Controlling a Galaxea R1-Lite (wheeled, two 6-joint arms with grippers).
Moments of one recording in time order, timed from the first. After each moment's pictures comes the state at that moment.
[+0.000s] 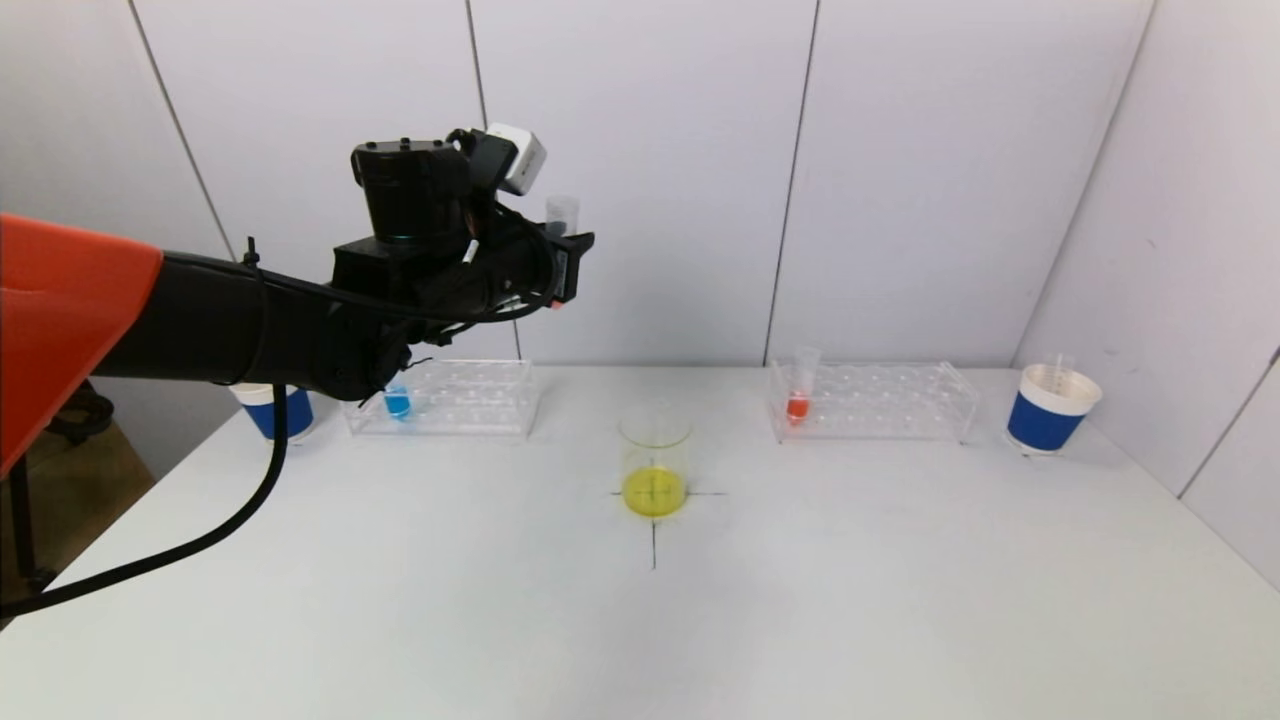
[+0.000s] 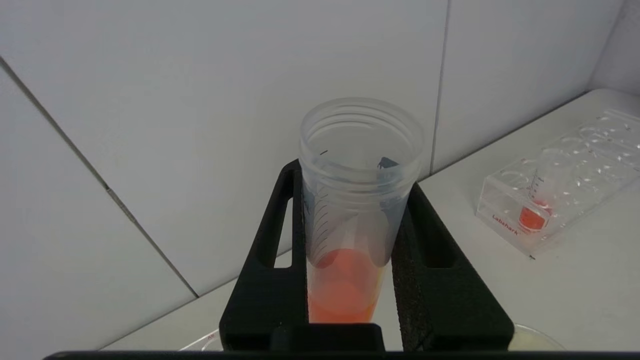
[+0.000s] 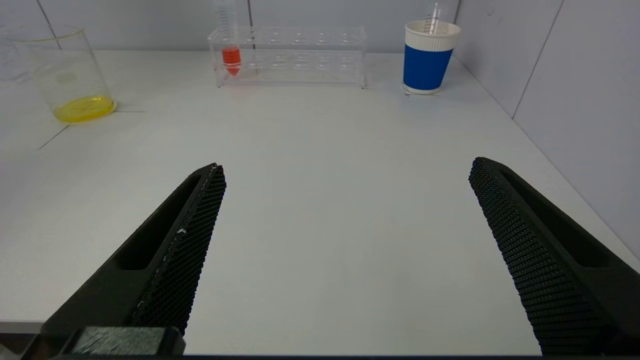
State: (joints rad) left arm -0.41 1.99 -1.41 -0.62 -0.11 0.14; right arm 0.00 0.00 -0.01 0.02 -0.01 0.01
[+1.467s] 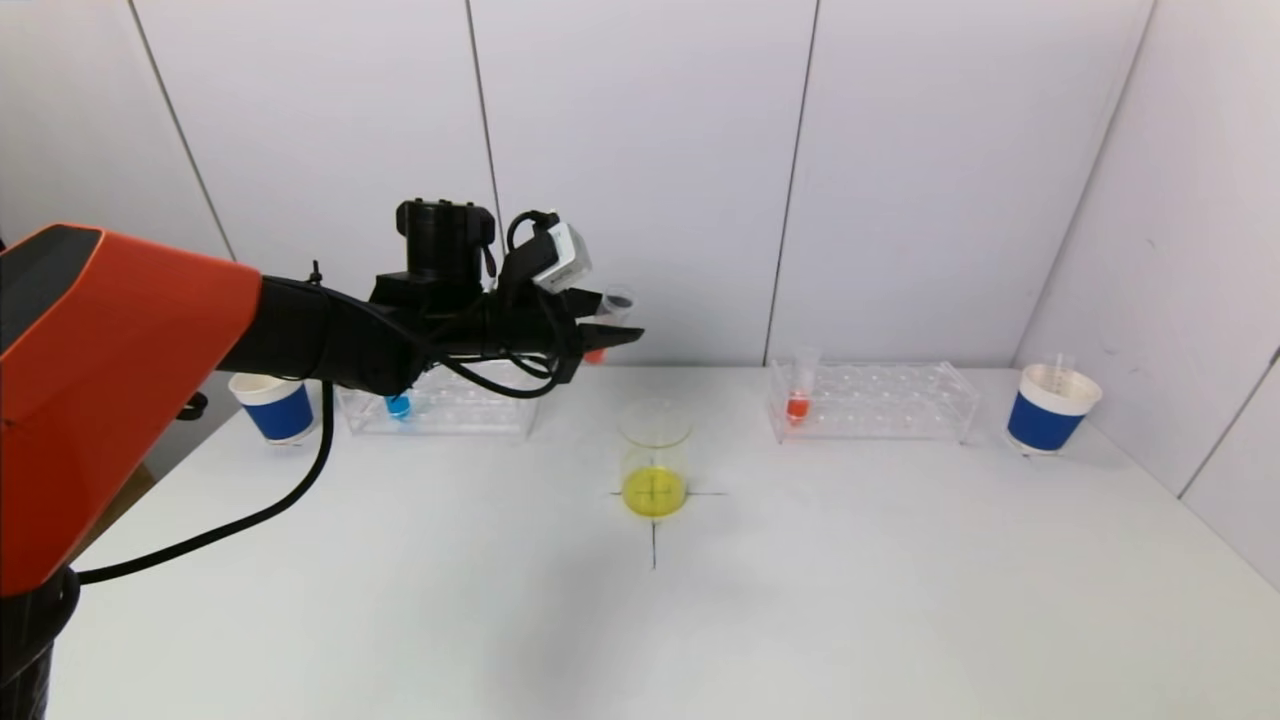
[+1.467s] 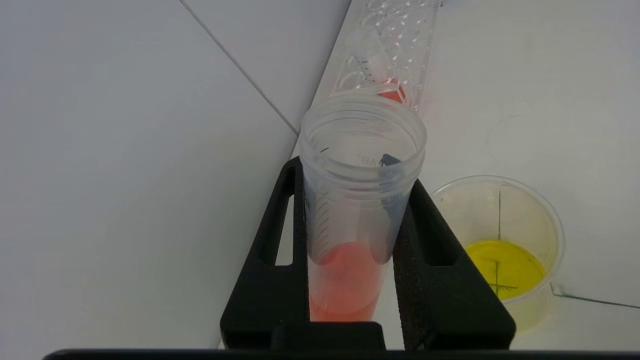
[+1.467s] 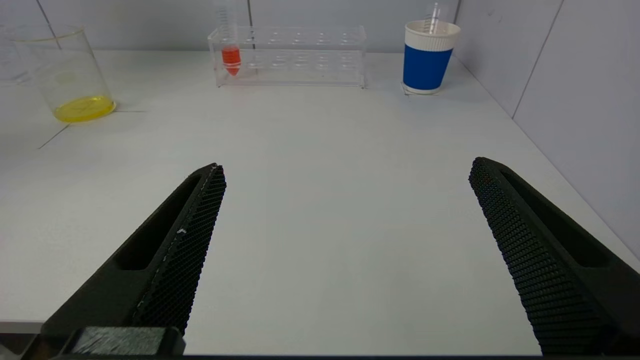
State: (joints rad) left arm -0.34 2.15 -1.53 -0.41 -0.80 0.70; right arm 0.00 0.00 -0.01 0.02 -0.01 0.01
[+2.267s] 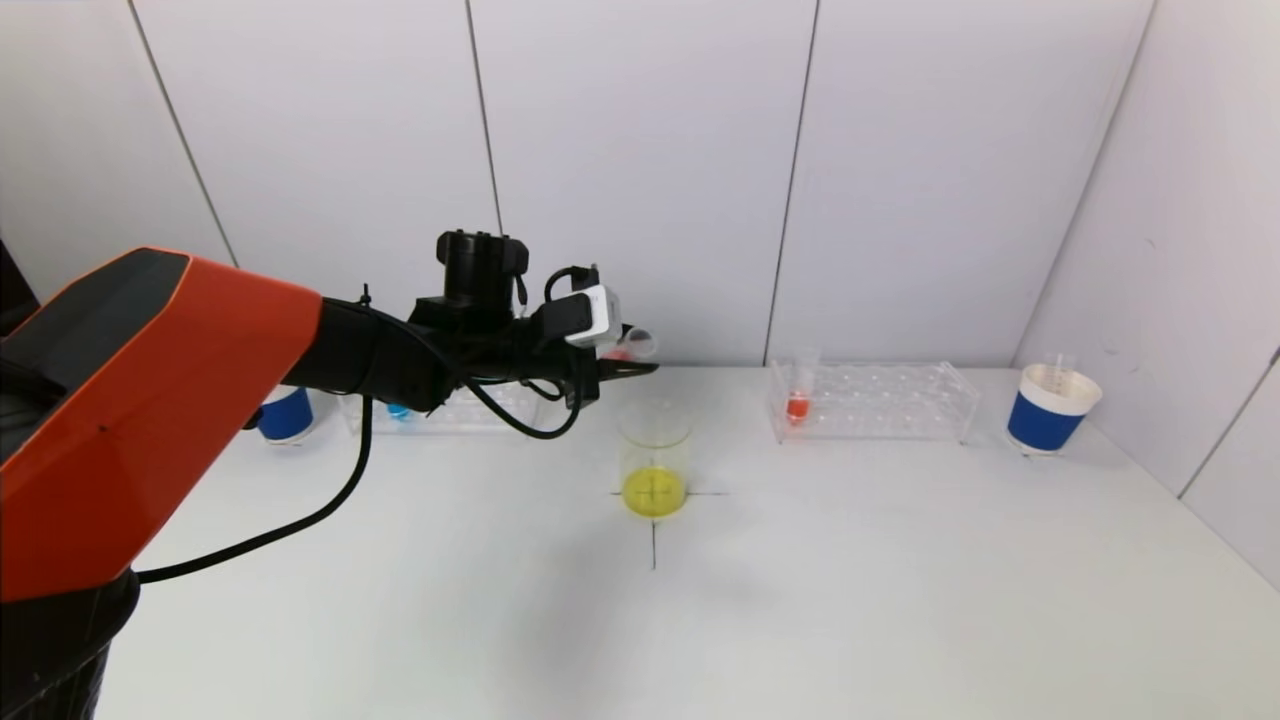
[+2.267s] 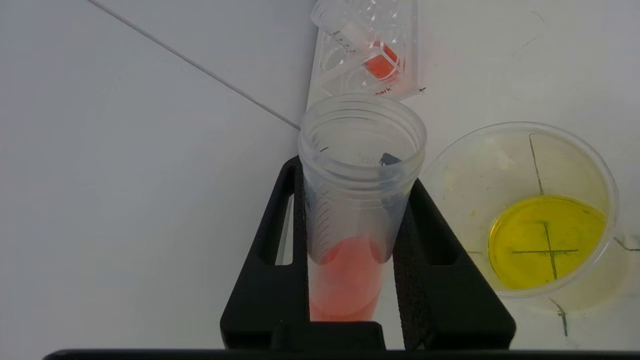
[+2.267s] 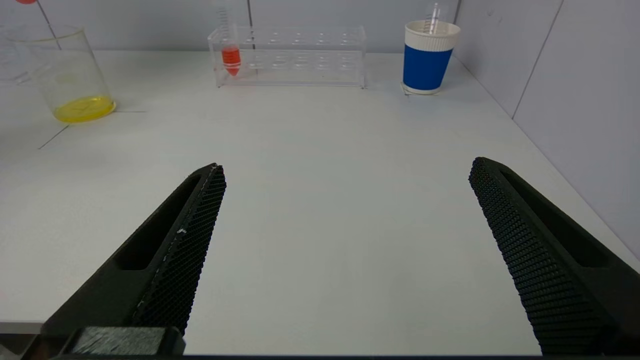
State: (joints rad) left arm -0.37 2.22 -1.55 -0.39 -0.79 1.02; right arm 0.00 0.00 -0.01 0.02 -0.01 0.01
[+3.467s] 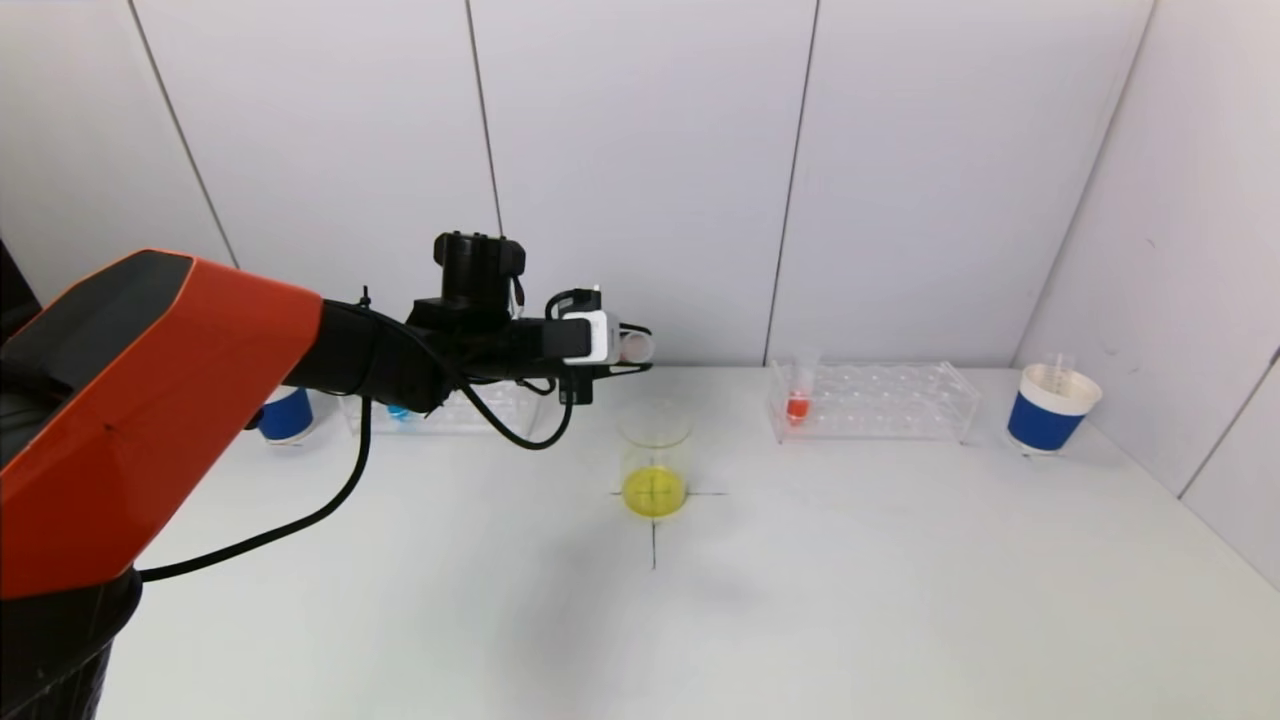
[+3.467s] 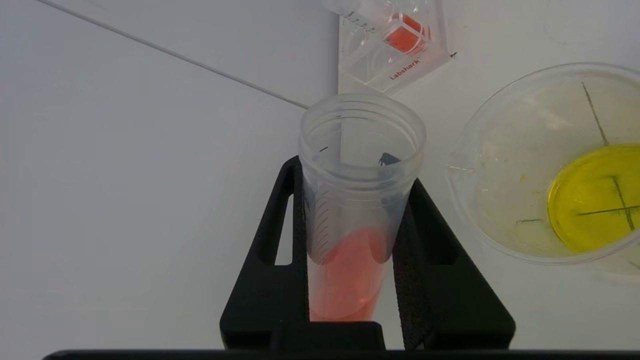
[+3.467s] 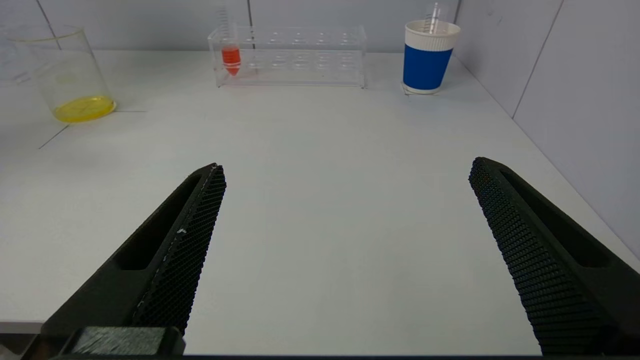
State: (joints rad) left arm -0.36 2.22 -1.54 -0.41 -0.76 1.21; right arm 0.00 0.00 -0.01 0.02 -0.01 0.01
